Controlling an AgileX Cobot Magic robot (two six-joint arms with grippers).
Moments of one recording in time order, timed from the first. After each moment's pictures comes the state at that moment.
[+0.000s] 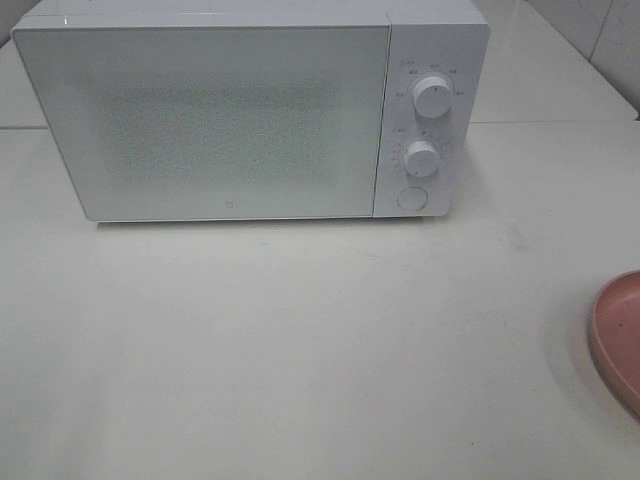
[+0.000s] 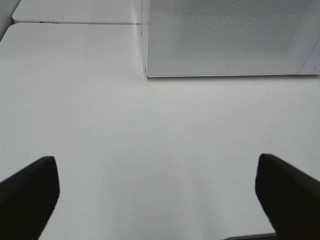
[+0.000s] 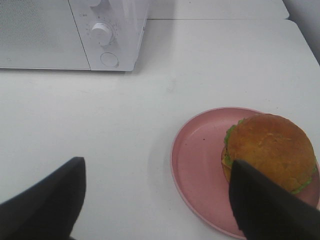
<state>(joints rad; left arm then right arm) 0.04 -0.01 -0.52 -0.19 1.08 0.10 0.03 0.00 -0.50 0.07 1.00 0.03</state>
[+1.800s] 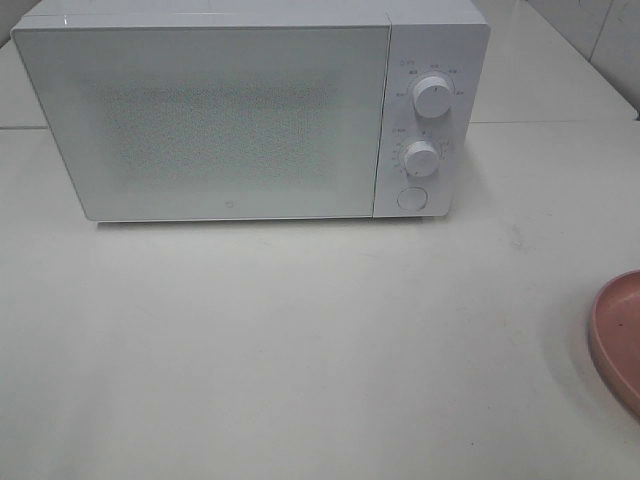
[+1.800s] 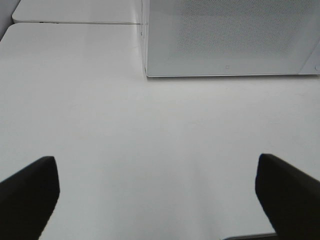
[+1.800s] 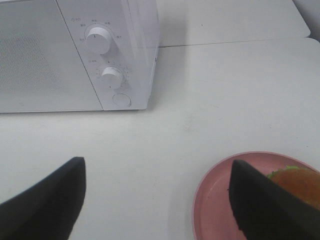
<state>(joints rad) 0.04 -0.01 -0.52 -0.19 1.08 0.10 0.03 0.34 -0.51 0.14 0.65 0.03</state>
